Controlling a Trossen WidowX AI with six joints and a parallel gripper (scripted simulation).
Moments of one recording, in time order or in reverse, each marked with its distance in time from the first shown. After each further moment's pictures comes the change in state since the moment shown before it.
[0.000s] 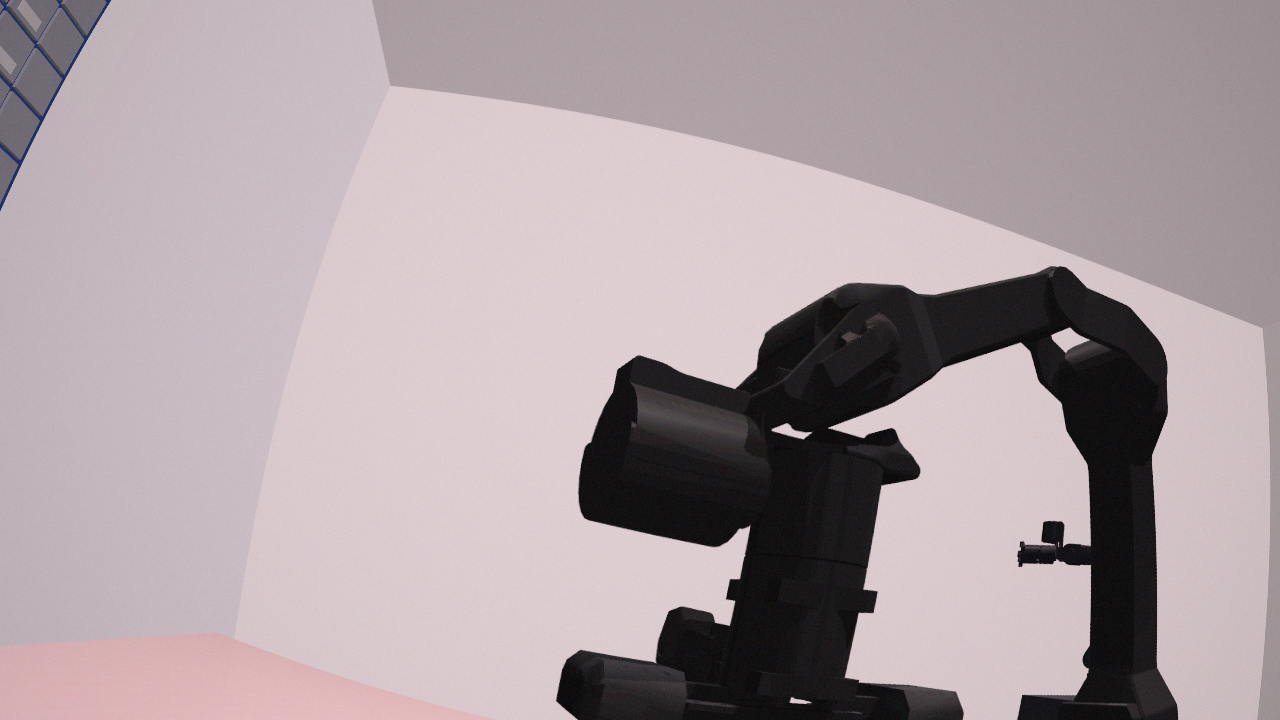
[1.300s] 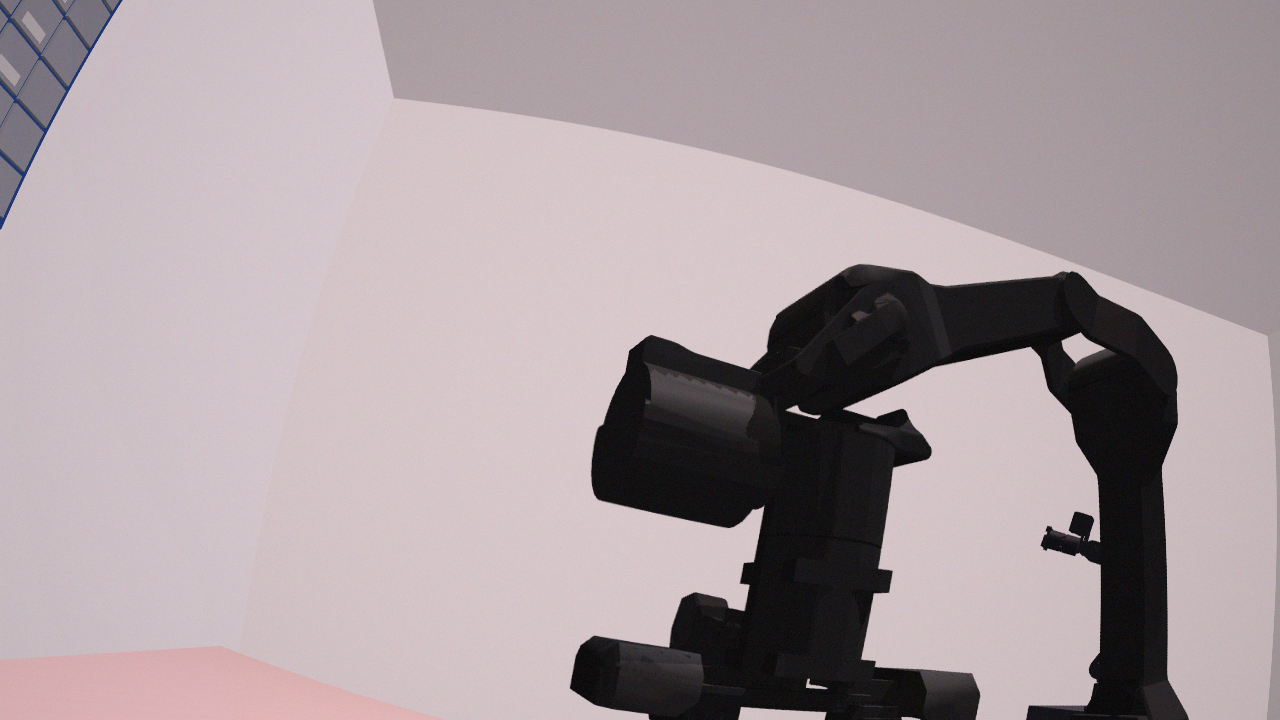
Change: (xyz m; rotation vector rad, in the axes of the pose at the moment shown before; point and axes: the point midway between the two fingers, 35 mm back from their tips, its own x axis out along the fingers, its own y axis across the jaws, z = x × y) arm -0.016 -0.001 0.000 -0.002 -0.001 -0.010
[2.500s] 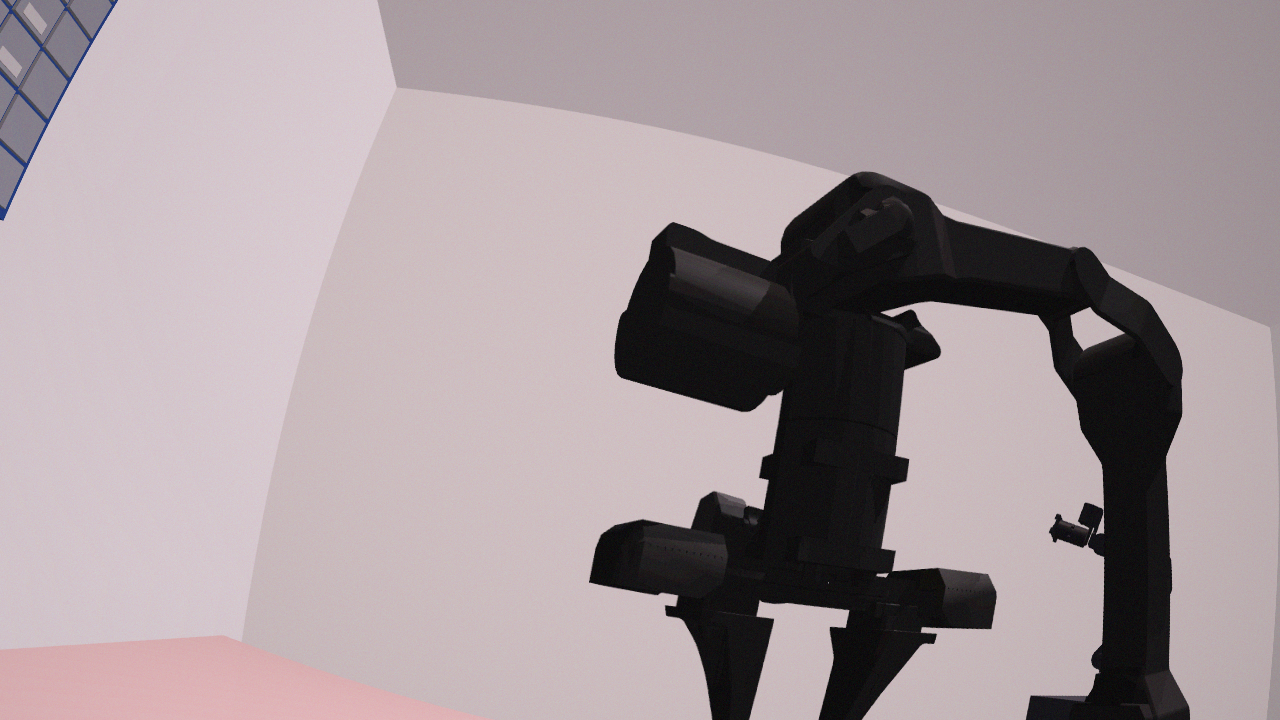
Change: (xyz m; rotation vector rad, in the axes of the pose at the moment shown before) arm -0.044 0.000 0.000 -0.002 0.000 0.005
